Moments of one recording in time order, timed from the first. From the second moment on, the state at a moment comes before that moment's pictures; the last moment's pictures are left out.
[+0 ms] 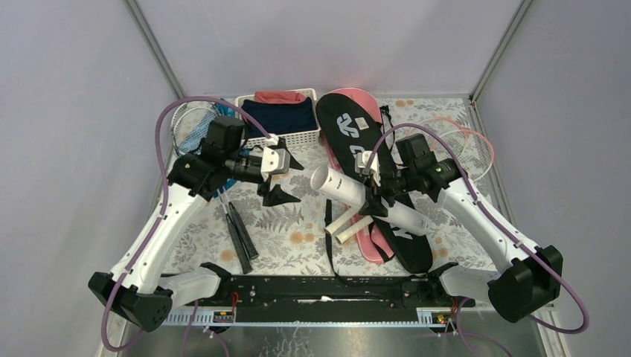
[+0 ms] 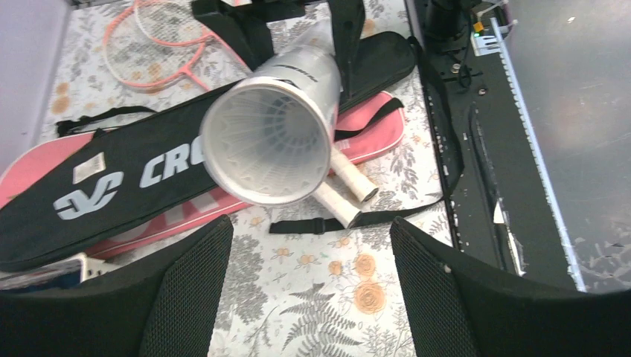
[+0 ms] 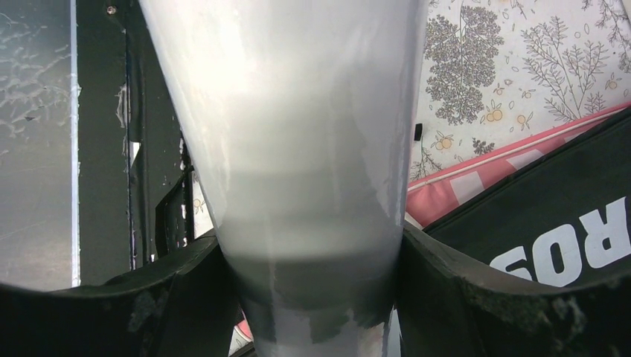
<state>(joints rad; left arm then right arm) -0.42 1.14 1.32 -0.84 1.05 0.79 0.45 1.22 1.05 -0.80 -0.82 -0.74</state>
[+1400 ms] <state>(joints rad) -0.55 1.23 1.25 -0.69 1.03 0.67 0.45 1.25 1.09 -0.88 -0.77 -0.65</state>
